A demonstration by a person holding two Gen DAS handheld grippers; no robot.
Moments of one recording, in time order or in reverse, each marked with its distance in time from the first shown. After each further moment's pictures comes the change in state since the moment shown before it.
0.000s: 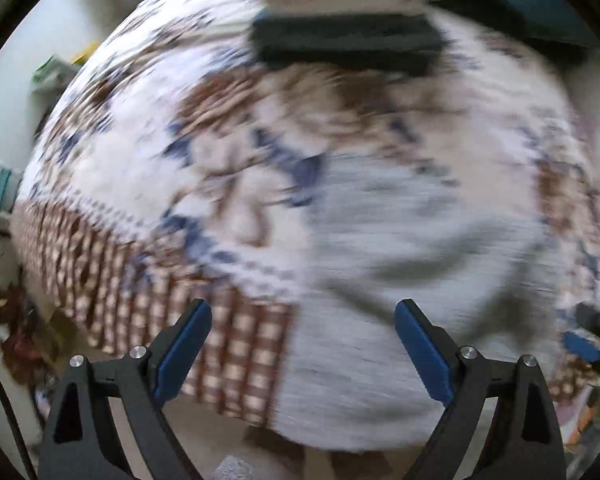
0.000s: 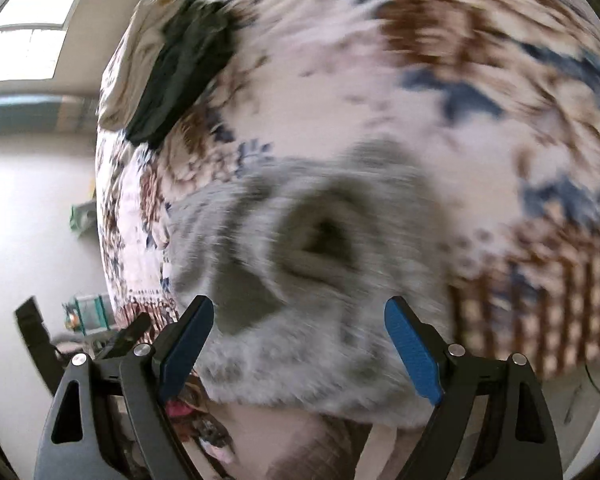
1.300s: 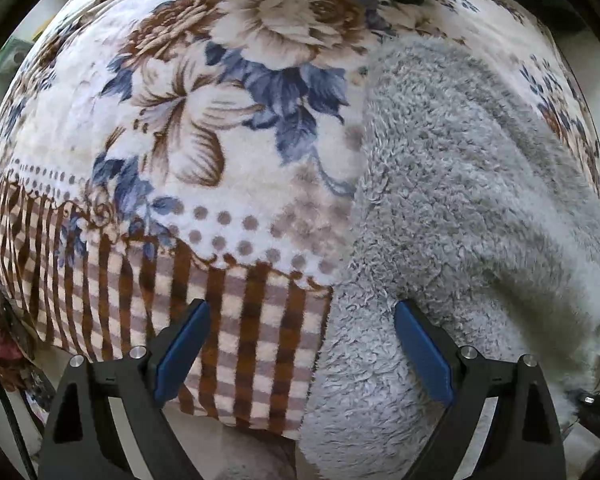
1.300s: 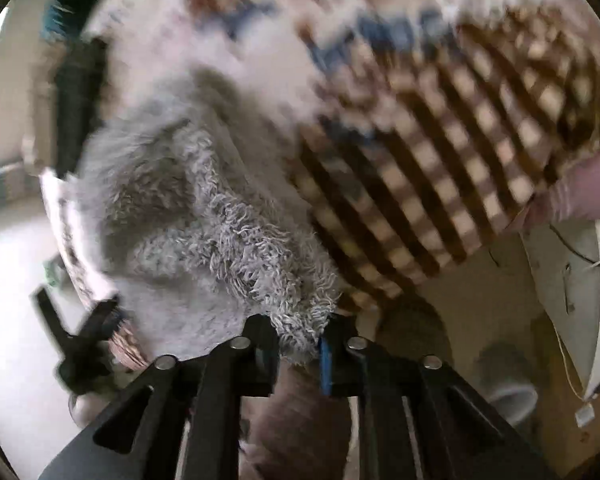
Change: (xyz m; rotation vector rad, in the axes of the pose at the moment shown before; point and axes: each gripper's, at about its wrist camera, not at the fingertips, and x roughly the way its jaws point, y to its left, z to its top) left arm 0.063 -0.020 -0.035 0.047 0.143 -0.125; right arm -0.021 -0.133 -0.094 0.370 0.141 -0.100
